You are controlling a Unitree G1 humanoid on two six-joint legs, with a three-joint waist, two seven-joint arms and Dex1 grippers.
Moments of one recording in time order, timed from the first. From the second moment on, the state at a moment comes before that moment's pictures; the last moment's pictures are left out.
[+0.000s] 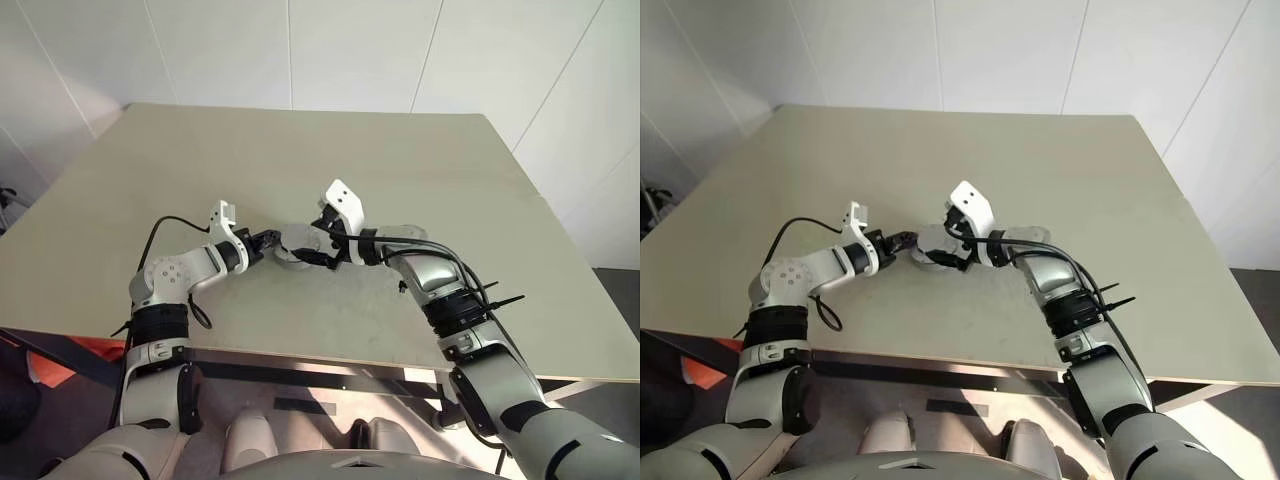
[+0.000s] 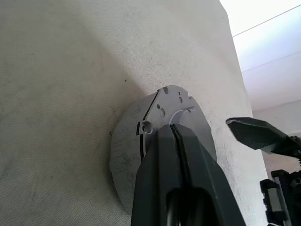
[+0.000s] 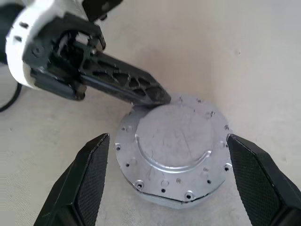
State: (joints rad) left arm -0.60 0.17 0.41 0.33 -0.75 1.12 -0.24; right arm -0.69 -0.21 0.22 0.29 0.12 0.52 0.84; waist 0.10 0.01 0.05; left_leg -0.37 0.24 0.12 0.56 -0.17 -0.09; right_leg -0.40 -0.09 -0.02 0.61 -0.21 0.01
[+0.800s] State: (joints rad) left arm -0.58 0.18 0.38 0.30 -0.78 1.24 -0.30; right arm -0.70 -0.21 0.19 0.33 0.12 0.56 0.72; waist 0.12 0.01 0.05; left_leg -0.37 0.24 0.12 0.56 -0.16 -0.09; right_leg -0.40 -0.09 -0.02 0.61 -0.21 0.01
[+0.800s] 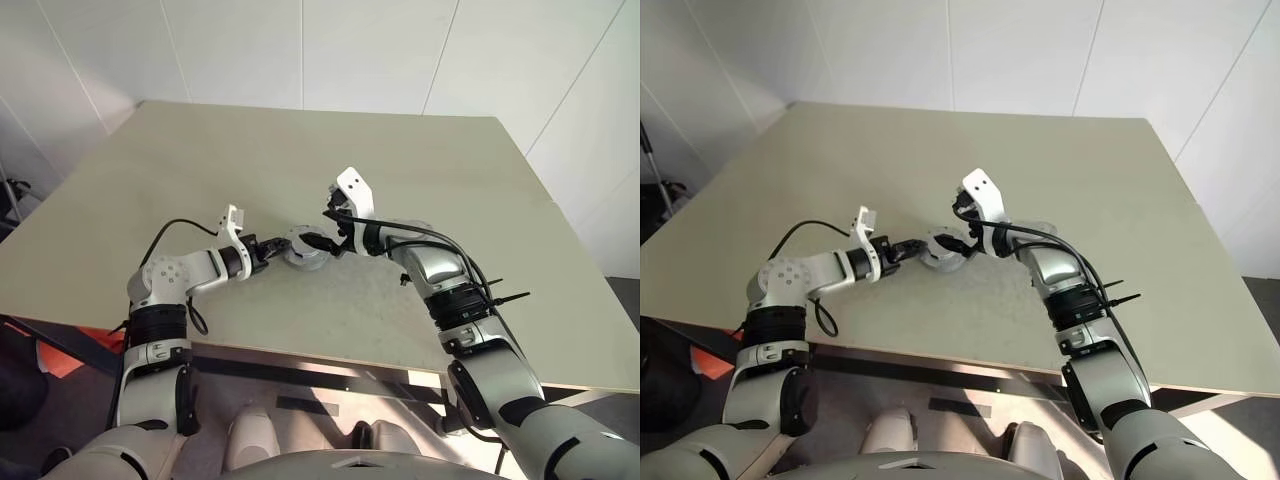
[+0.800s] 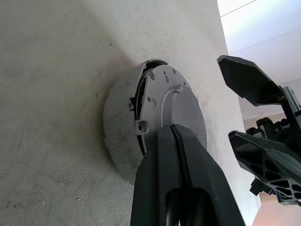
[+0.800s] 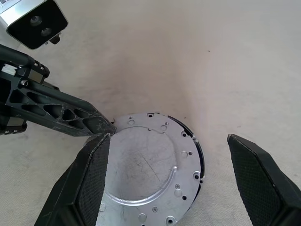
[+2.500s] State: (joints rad) left arm -0.43 0.39 0.40 0.19 -0.80 1.14 -0.41; right arm -0.71 -0.15 0.27 0.52 0.05 0.32 0.76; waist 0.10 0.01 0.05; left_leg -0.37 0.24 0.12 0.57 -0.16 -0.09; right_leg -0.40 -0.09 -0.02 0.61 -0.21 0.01
